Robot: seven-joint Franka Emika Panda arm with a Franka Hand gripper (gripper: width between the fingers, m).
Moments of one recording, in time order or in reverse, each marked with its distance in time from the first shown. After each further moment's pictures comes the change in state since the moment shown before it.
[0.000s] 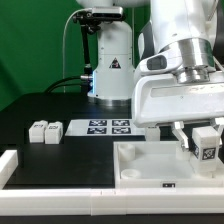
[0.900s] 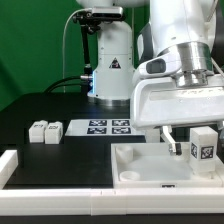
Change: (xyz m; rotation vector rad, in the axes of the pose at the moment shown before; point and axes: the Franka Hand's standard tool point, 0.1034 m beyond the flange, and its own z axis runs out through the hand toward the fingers) arm -0.008 0.001 0.003 0.000 -0.031 -0.018
